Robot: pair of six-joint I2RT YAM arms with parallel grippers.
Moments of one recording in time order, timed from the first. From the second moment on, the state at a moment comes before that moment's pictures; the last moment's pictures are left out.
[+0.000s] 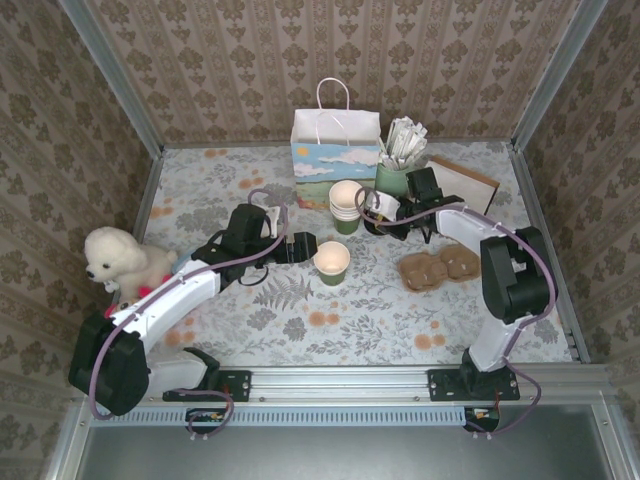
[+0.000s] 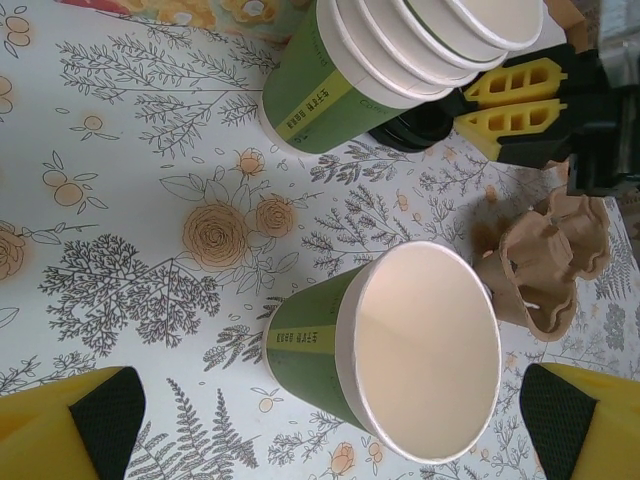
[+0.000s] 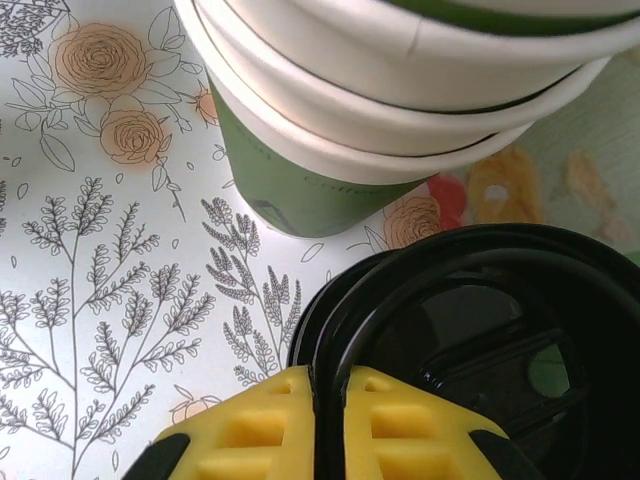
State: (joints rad) left arm -0.57 1.22 0.79 -0.26 0.31 -0.54; right arm 0.23 1.75 1.12 -0.31 -0.42 -0.91
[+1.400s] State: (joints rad) left arm -0.71 1.40 1.22 -0.34 0.35 -0.34; right arm 0.64 1.12 0.80 -0.05 -0.13 -0.78
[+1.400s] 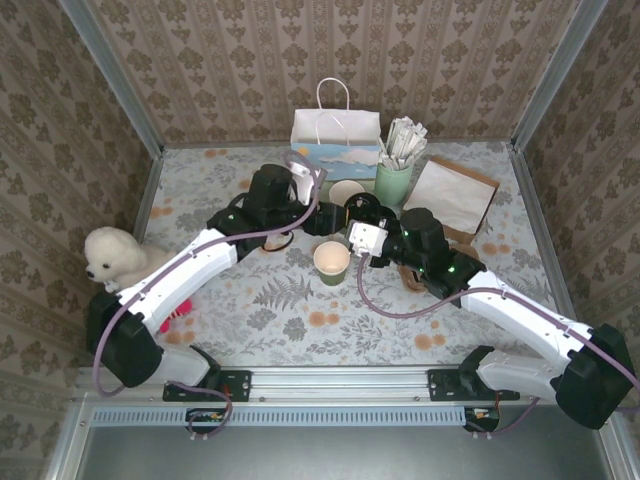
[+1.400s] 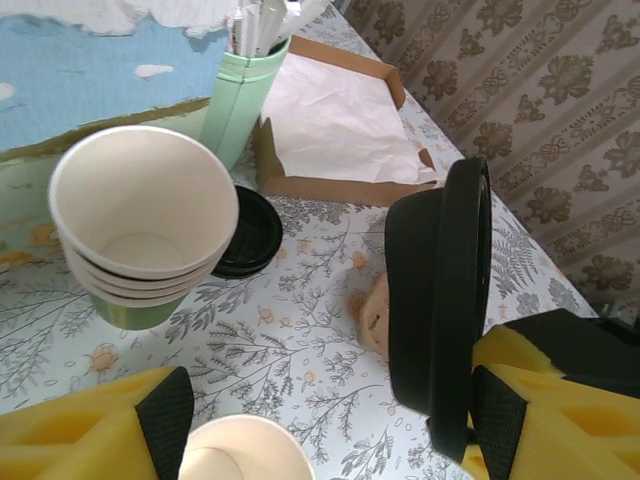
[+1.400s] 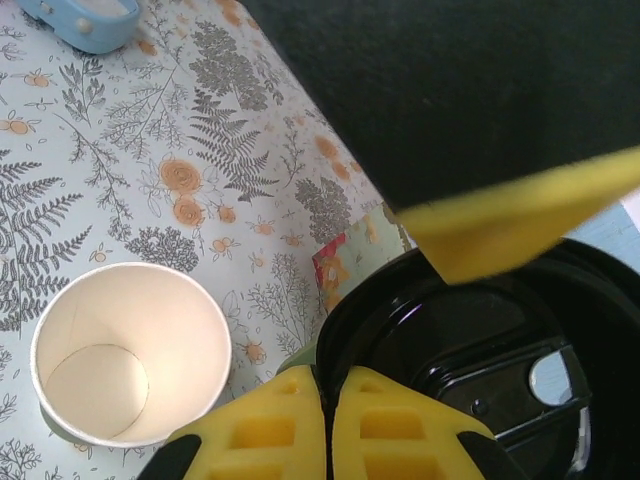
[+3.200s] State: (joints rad) left arm -0.71 1.46 1.18 0.16 0.31 -0.79; right arm 0.63 1.15 0.92 0.12 0.24 0.79
